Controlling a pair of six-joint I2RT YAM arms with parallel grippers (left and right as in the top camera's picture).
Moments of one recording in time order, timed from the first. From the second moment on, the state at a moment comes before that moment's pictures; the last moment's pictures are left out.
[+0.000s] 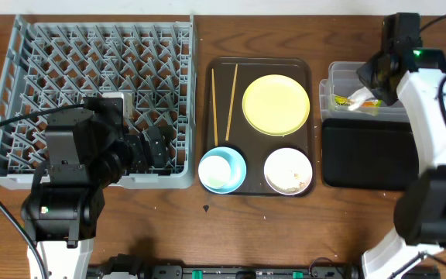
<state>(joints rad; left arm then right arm) -0.01 0.94 1.10 -0.89 0.34 -0.17 -0.05 1.87 1.63 -0.93 0.17 0.84</state>
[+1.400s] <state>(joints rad) -0.01 0.97 1.10 -0.89 0.34 -0.17 0.70 1.72 1.62 -1.20 -0.17 0.28</state>
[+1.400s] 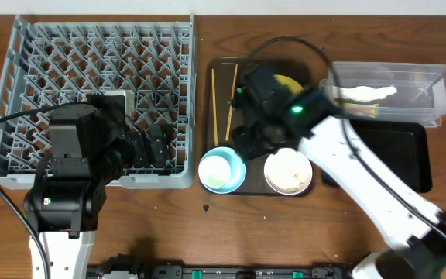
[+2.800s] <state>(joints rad) -0.01 0.98 1.10 -0.74 0.68 -0.18 0.30 1.58 1.62 -1.07 -0.62 0.08</state>
